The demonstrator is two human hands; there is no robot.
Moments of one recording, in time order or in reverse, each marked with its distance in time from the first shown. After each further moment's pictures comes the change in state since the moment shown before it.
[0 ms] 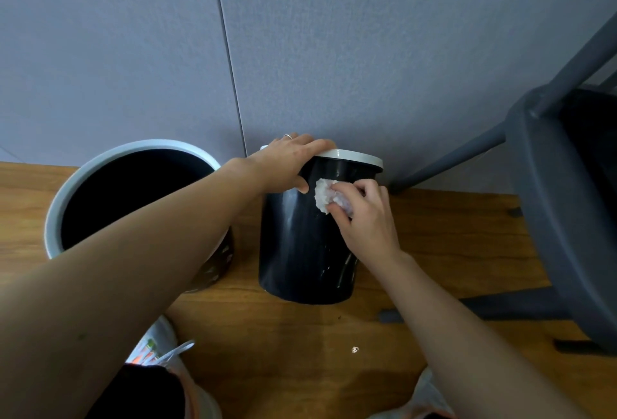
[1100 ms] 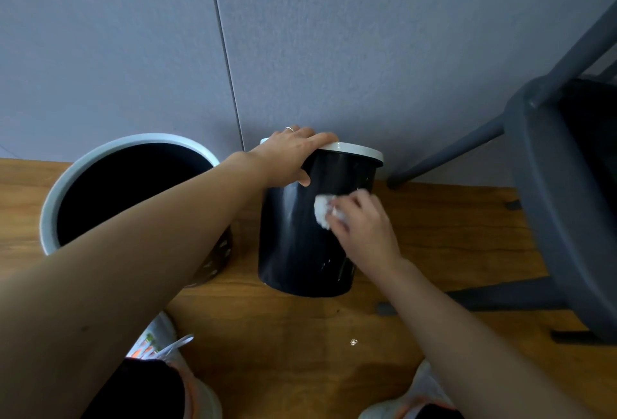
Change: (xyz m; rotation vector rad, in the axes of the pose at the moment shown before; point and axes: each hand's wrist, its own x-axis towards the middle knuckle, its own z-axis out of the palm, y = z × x) left_hand 0.005 0.005 0.003 0.045 0.007 -0.019; right_hand -0.022 0.010 0.007 -0.082 -0.023 -0.109
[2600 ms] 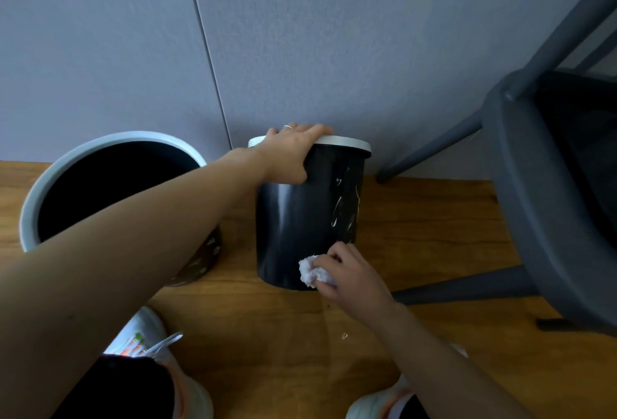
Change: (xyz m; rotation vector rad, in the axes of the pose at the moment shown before) left_hand 0.011 0.025 -0.001 -0.120 -0.013 -0.070; right_hand -0.076 0.007 0.008 0.025 -0.337 -0.104
